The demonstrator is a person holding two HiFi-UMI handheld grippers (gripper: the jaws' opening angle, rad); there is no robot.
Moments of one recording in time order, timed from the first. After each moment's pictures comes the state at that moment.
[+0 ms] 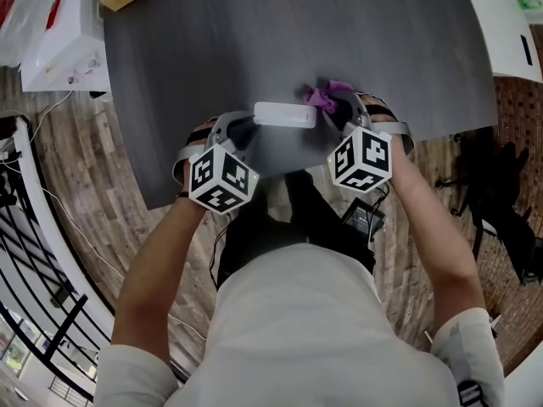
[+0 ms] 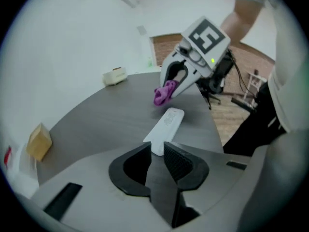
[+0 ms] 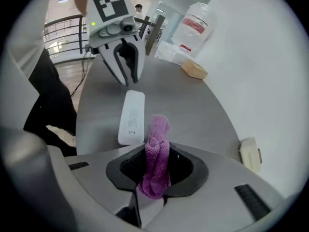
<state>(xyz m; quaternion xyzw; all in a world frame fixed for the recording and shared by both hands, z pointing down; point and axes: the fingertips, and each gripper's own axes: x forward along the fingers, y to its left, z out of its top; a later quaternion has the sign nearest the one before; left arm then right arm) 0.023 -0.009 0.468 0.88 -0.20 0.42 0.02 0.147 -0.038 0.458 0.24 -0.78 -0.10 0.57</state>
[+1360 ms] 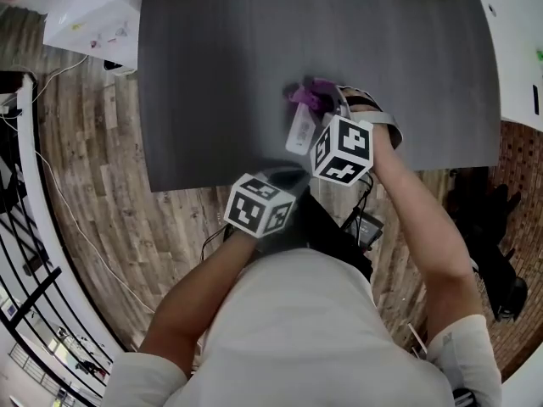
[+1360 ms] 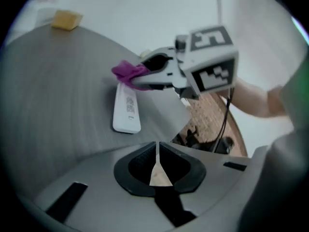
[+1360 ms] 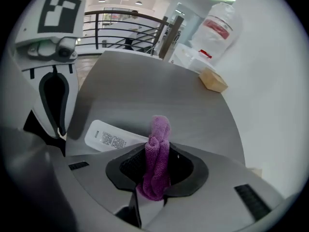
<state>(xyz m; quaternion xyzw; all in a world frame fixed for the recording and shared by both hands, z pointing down) 0.079 0.089 0.472 0.81 -0.24 0.20 0.49 0.062 -0.063 0.462 0.15 -0.78 -0.14 0.59</state>
